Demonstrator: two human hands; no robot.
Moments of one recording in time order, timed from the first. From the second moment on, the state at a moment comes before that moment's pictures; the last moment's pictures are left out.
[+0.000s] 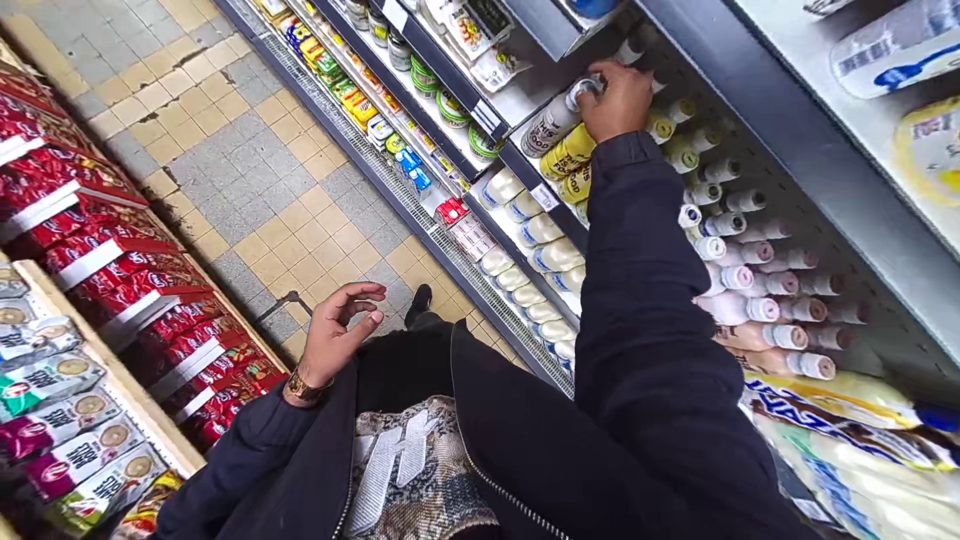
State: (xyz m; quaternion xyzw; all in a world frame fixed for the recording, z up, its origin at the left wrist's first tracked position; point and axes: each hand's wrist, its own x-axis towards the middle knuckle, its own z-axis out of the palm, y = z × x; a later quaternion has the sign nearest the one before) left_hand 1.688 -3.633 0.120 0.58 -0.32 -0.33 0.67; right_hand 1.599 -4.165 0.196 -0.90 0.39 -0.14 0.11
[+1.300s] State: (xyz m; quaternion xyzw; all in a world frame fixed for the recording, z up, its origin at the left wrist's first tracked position) left_hand 1.786 -3.672 0.114 0.35 -0.50 -0.52 0.59; right_hand 1.593 -3.847 0.210 -0.77 0.19 -0.28 0.55
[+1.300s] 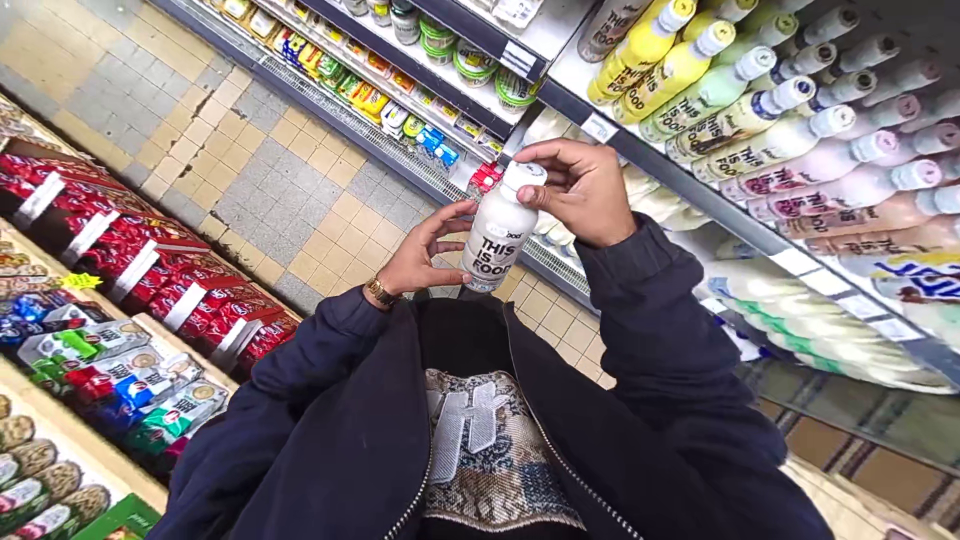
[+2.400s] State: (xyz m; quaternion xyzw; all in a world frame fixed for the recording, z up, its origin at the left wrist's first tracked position) left_hand 1.785 -3.584 0.087 0.31 -0.42 -0.63 0.57; right_hand 1.548 -3.644 0.099 -0.59 0.27 -0.37 0.67
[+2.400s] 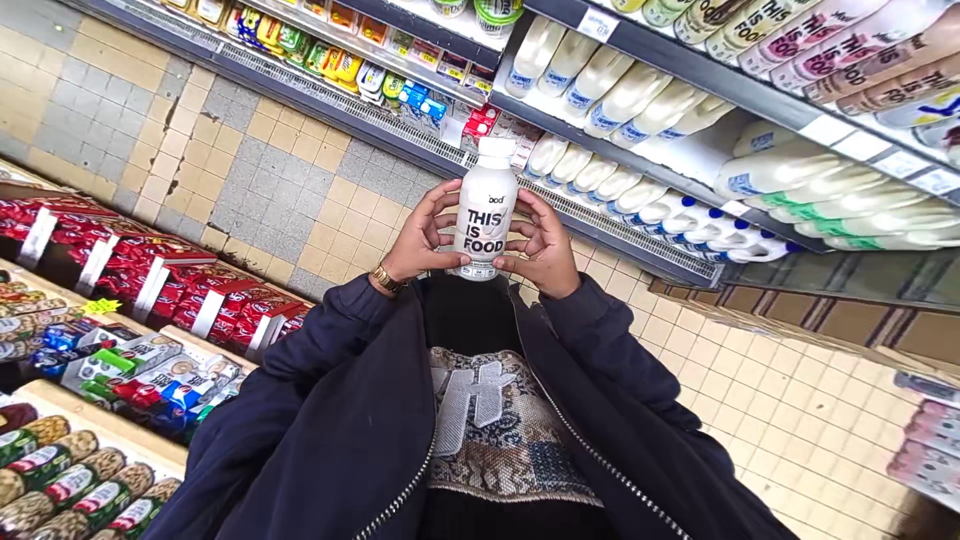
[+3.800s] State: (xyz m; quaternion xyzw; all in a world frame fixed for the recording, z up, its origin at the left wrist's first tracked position) left_hand 1.799 -3.593 0.077 0.27 -0.45 -0.65 0.55; right_hand 1.557 -3.639 0.100 -0.58 0.30 -0.38 0.66
